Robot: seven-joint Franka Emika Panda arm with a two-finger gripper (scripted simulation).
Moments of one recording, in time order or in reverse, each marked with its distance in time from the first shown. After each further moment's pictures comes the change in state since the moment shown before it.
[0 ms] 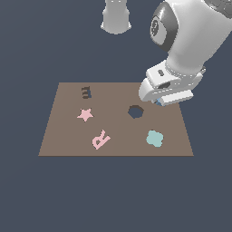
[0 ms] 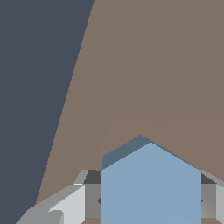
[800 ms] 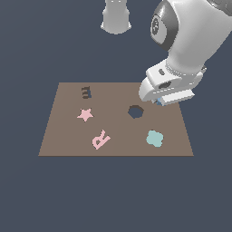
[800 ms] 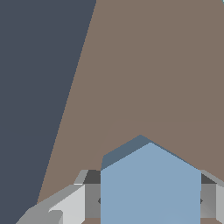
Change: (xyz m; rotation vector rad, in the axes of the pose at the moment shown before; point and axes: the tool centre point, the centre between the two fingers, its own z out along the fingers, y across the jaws) arm 0.000 0.000 -0.003 0.000 0.000 -0.006
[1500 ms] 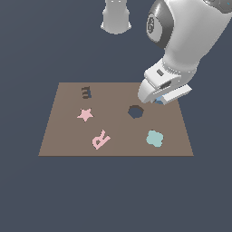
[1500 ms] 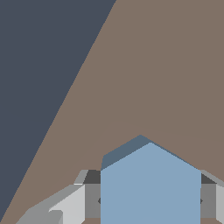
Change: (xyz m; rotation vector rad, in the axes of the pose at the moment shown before) arm -0.010 0.006 -0.001 0.000 0.000 -0.193
